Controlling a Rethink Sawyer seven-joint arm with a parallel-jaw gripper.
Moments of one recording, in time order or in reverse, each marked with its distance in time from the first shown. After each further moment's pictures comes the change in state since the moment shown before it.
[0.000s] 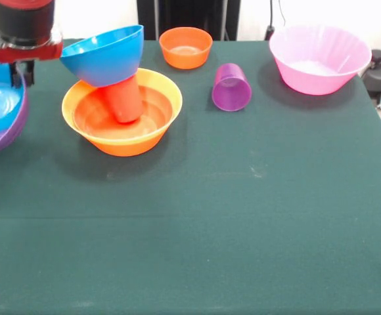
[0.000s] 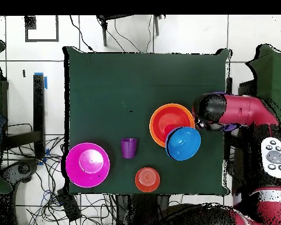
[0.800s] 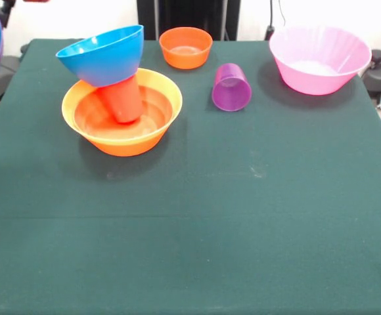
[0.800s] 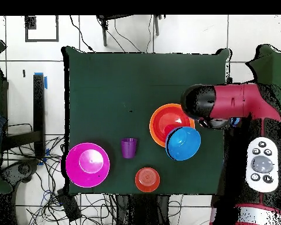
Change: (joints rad) arm 0.131 -0.124 -0.110 -0.033 -0.077 0.104 0.000
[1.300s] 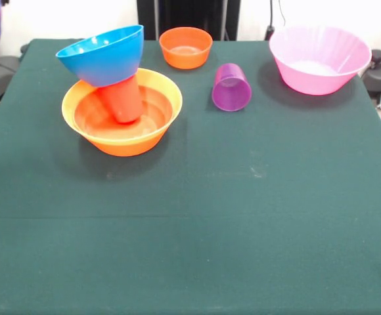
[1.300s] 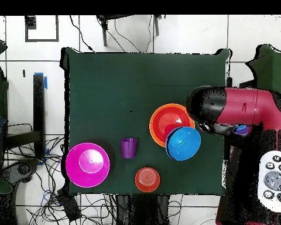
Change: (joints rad) arm -0.010 -0.062 -0.022 0.051 0.116 0.024 0.000
